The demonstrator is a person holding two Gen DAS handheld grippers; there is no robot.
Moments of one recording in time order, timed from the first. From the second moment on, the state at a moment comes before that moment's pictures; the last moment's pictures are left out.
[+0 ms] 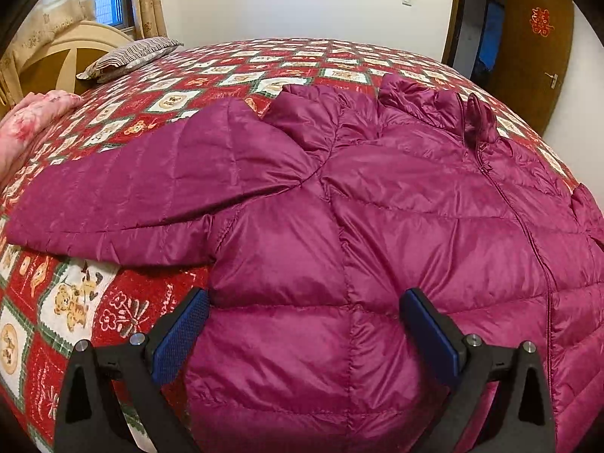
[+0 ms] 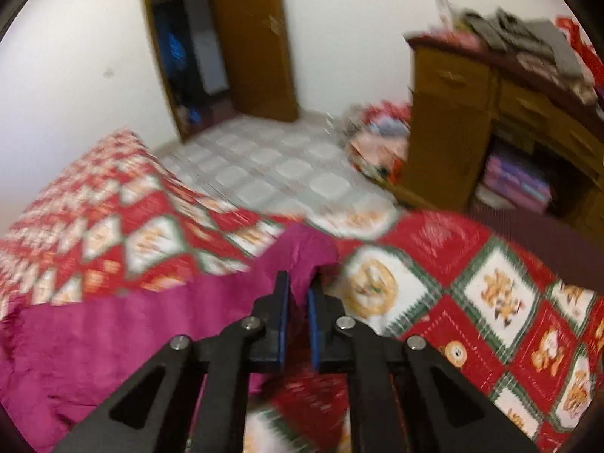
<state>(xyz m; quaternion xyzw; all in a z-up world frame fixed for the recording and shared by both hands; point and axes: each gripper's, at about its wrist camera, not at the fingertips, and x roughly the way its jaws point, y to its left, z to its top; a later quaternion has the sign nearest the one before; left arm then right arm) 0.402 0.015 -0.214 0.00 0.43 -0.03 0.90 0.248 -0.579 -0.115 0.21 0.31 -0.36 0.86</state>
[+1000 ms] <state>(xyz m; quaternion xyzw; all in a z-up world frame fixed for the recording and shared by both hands) 0.334 0.106 -0.123 -0.05 0.37 0.01 0.93 0.397 -0.085 -0.130 0.04 0.36 0.13 0.92</state>
